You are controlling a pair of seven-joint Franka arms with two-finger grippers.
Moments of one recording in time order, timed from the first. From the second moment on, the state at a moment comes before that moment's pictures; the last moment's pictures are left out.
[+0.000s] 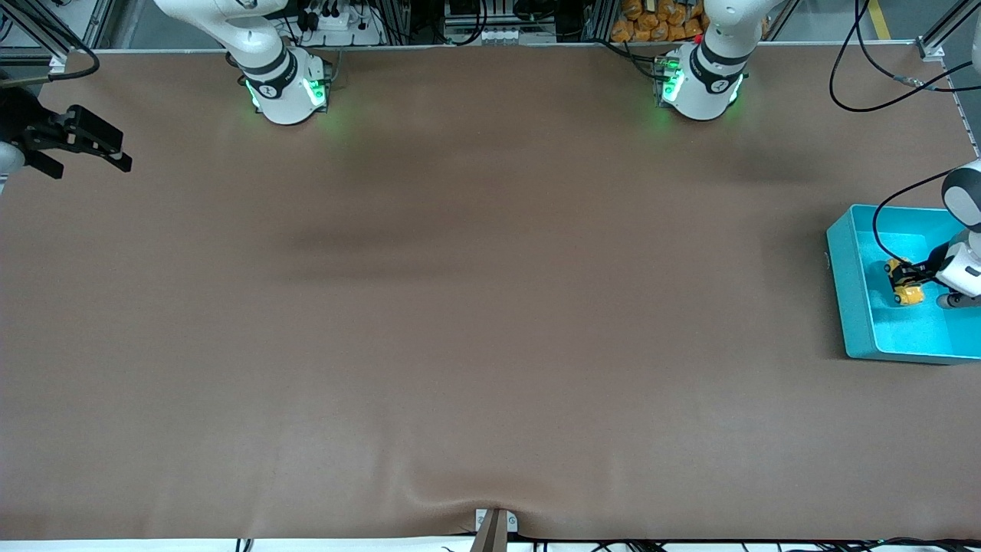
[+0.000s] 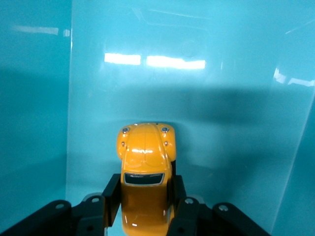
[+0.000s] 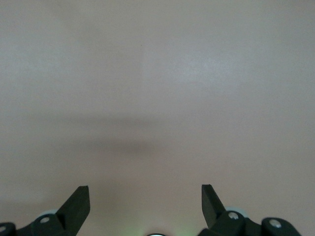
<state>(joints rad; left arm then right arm) 0.61 0.52 -0.05 -1.94 0.24 2.49 0.31 0.10 -0.11 -0.10 -1.61 0.04 1.48 -0.07</state>
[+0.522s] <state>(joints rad) 0.61 0.52 -0.07 -1.91 0.24 2.50 0.31 0.10 -0.11 -0.10 -1.61 0.04 1.47 -0.07</state>
